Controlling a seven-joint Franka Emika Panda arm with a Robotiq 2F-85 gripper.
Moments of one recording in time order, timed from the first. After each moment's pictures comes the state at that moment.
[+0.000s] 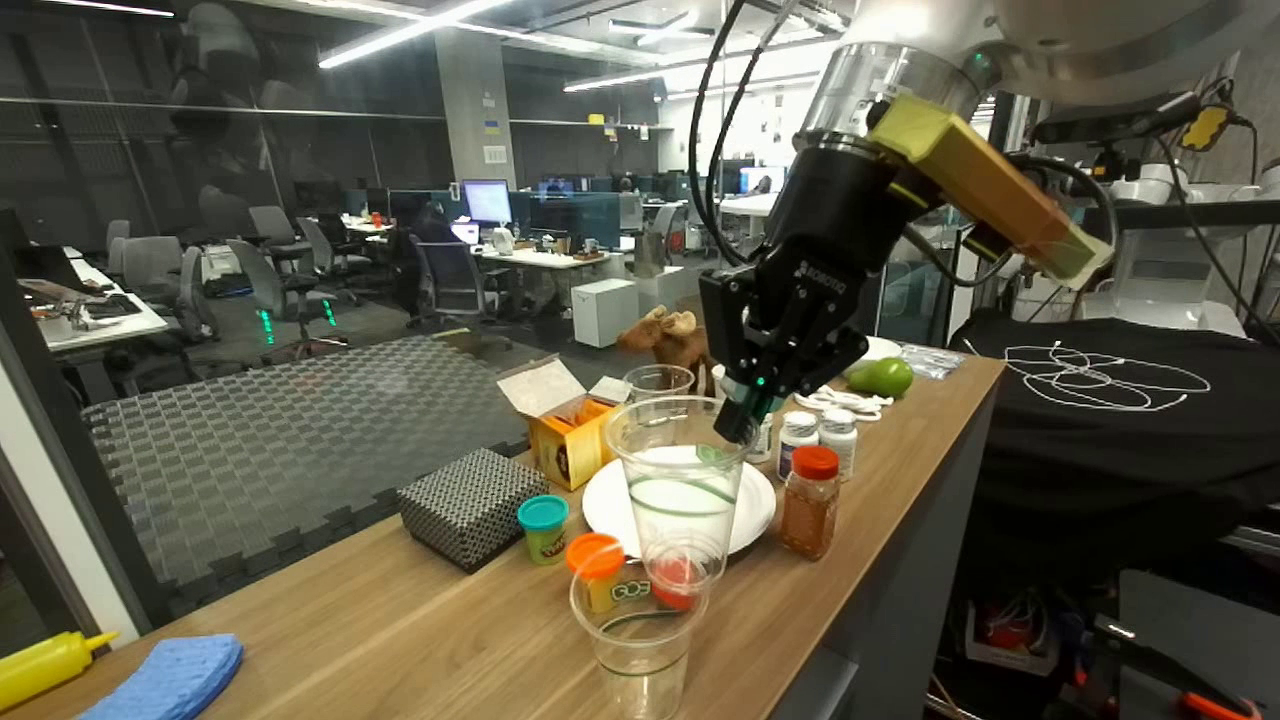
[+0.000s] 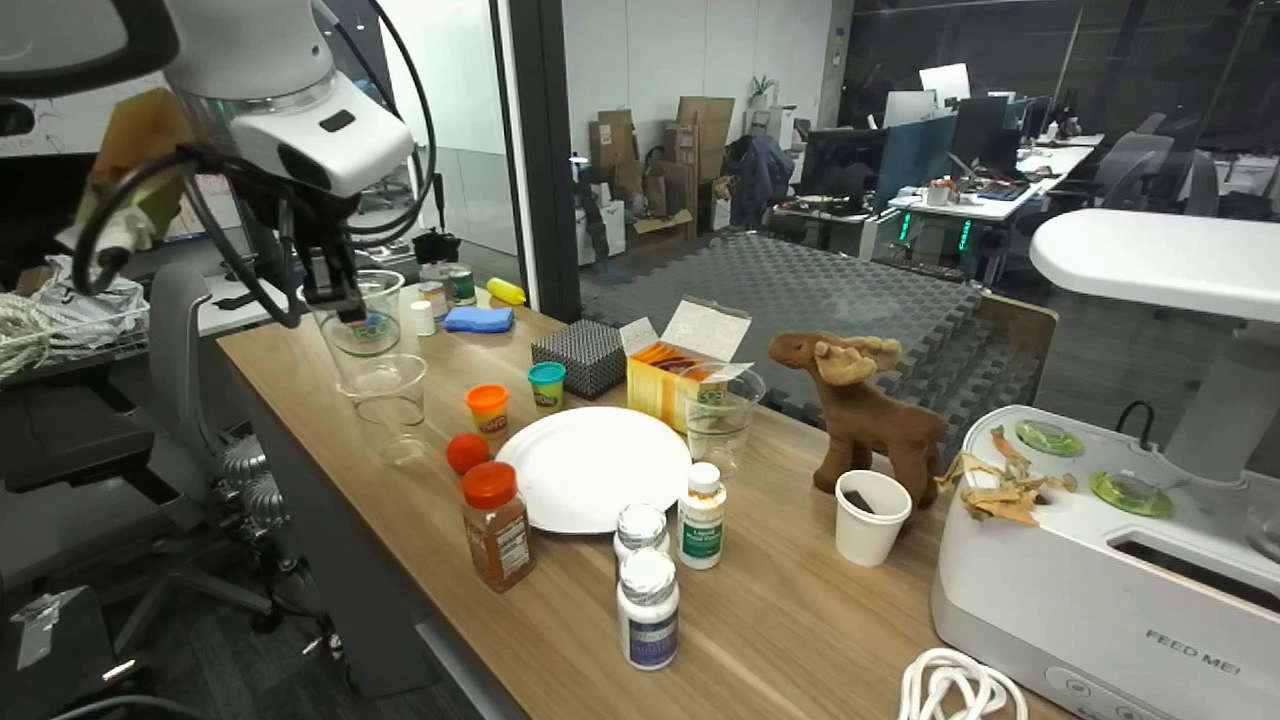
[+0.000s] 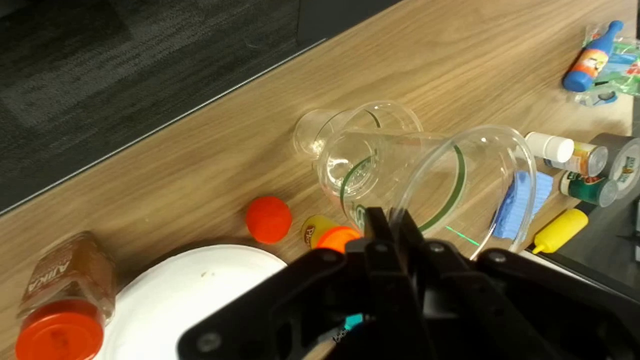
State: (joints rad) arm 0.18 -0.33 0.05 -2.62 0.62 2.51 0.19
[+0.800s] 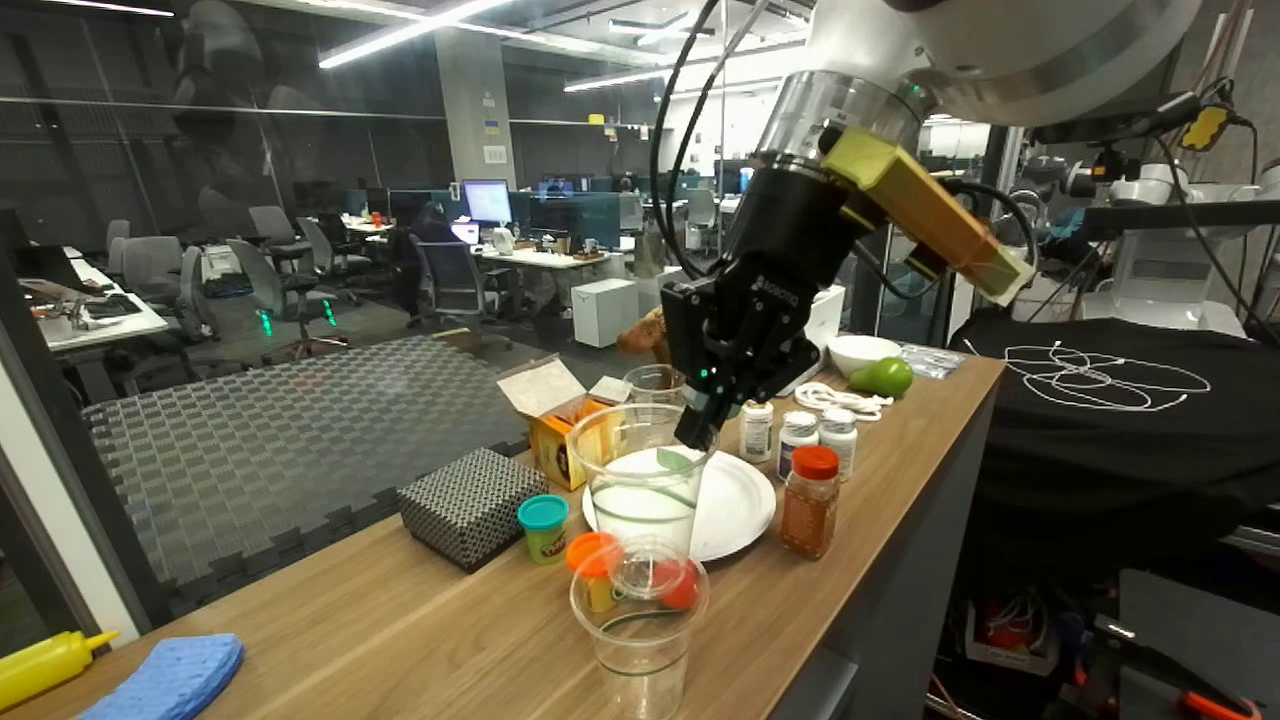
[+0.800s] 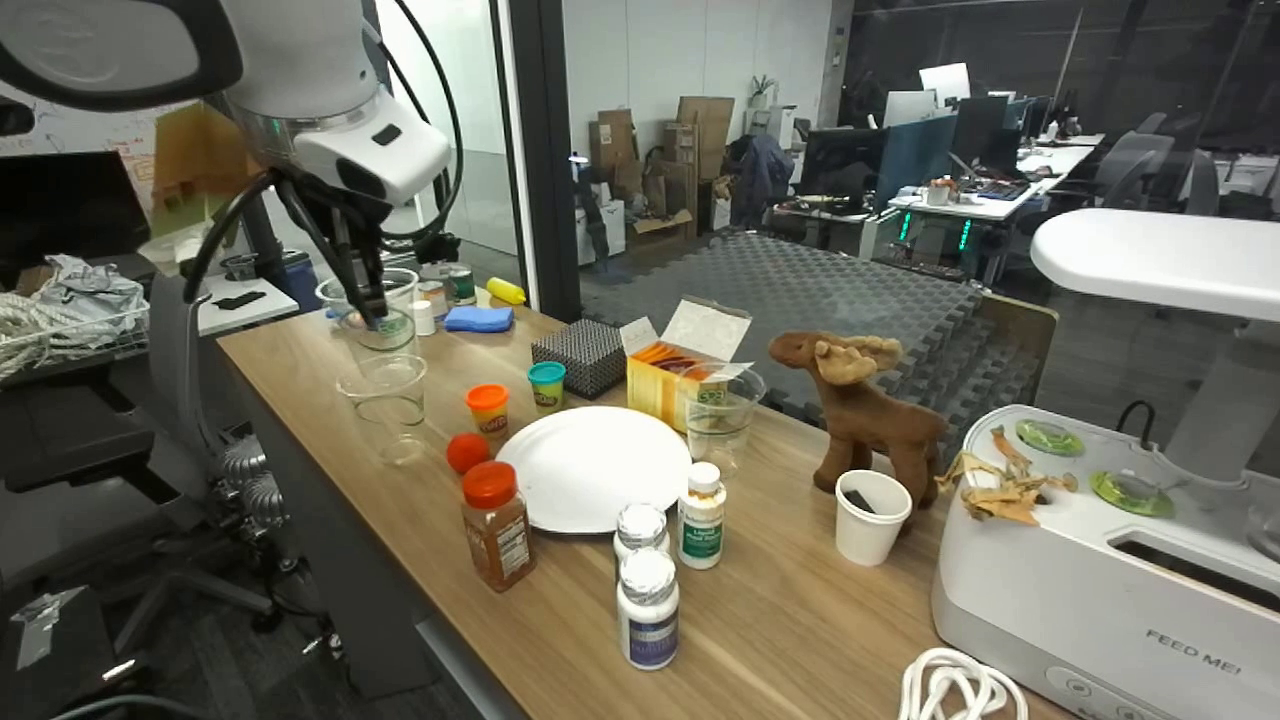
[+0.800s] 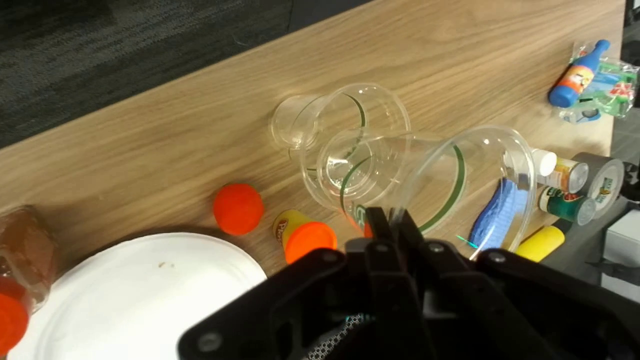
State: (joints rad) arm 0.19 -0.23 0.05 -2.54 0.68 2.51 0.05
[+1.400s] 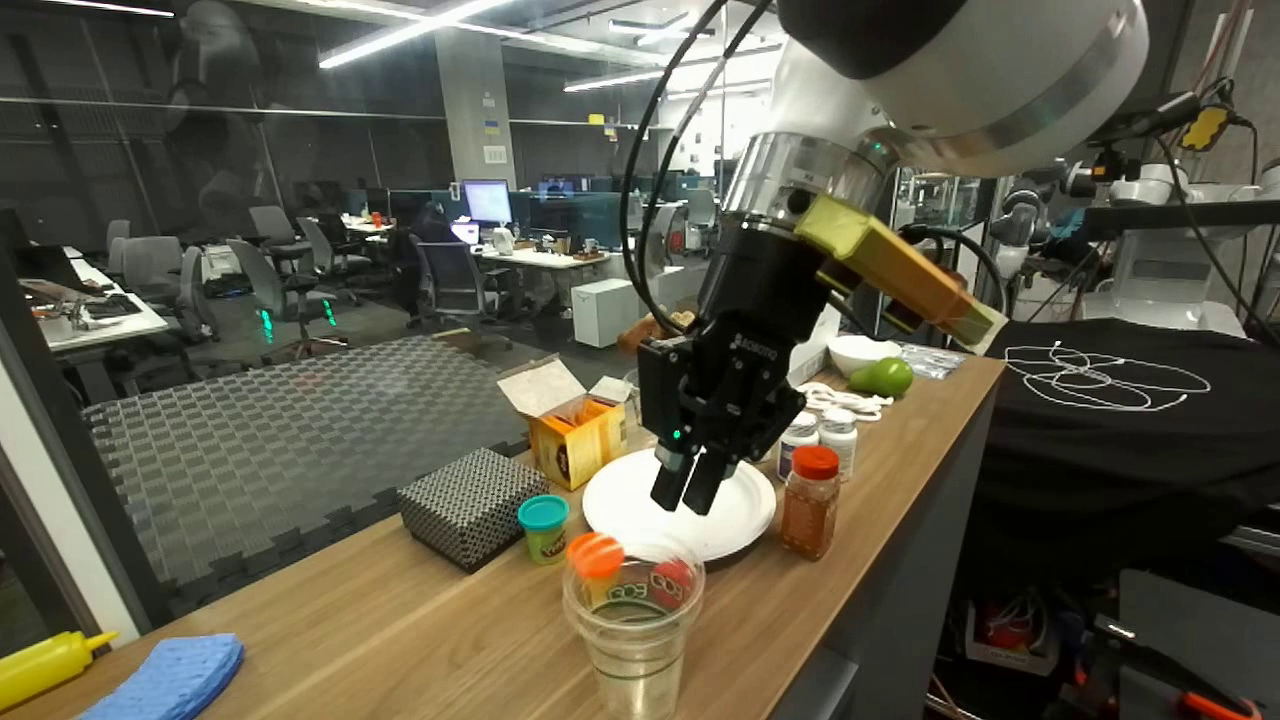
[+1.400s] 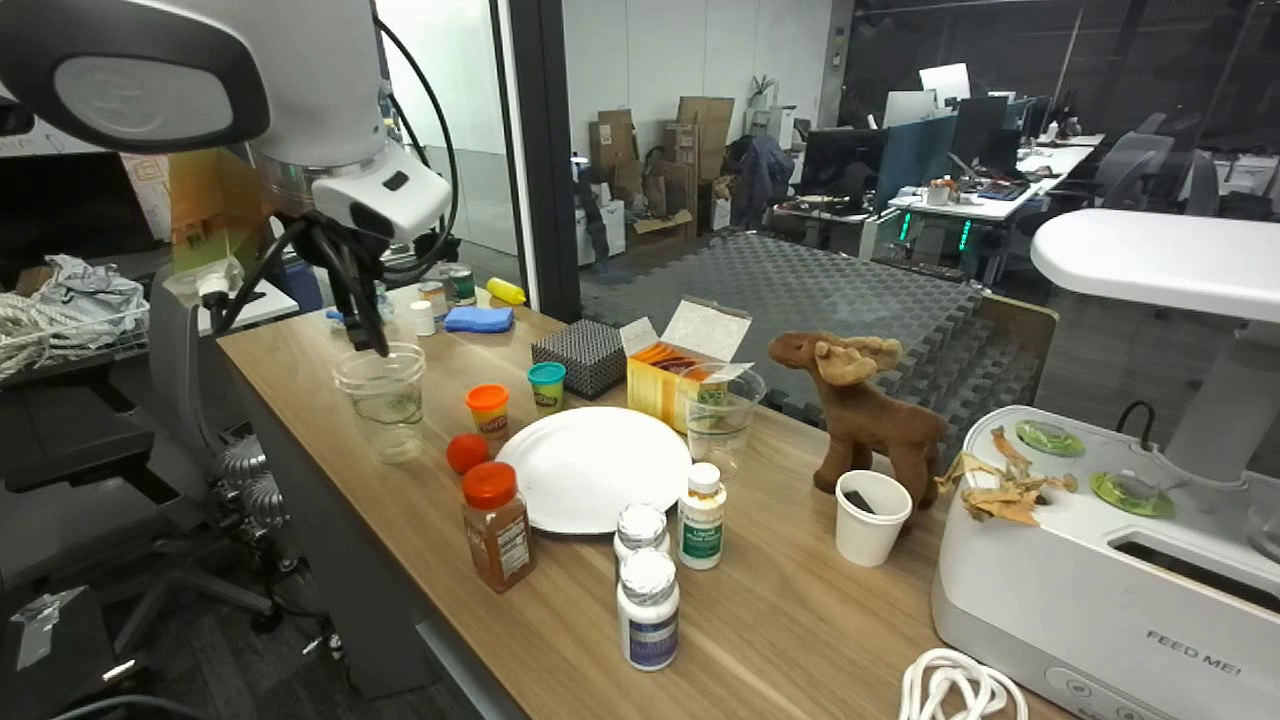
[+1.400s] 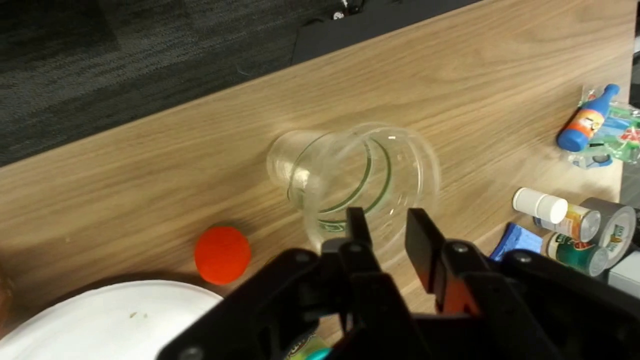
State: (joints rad) arm 0.20 -0.13 0.09 -2.51 0.72 2.50 -0.01
